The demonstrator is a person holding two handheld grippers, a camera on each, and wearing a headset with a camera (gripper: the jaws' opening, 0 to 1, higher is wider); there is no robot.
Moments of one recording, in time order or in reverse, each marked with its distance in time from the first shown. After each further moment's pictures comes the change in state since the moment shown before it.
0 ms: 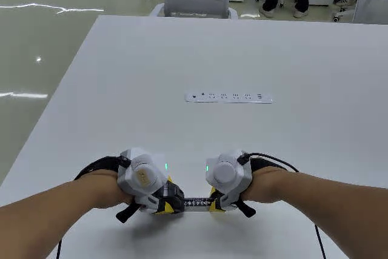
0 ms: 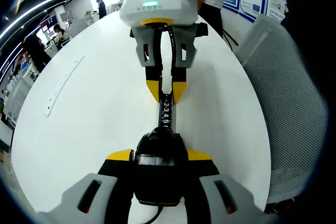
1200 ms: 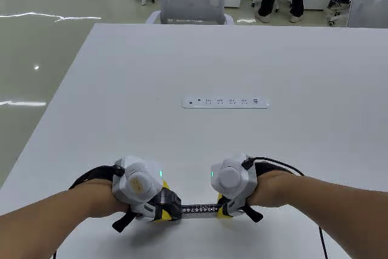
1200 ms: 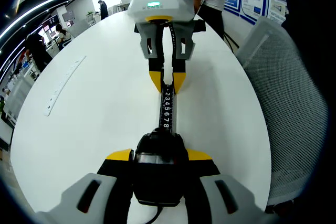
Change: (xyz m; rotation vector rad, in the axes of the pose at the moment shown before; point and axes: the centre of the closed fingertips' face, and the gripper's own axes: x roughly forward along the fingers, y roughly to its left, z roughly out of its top) left arm 0.001 0.000 0.001 -0.013 -0.017 0.004; right arm -0.010 -0.002 -0.024 0.008 0.048 0.004
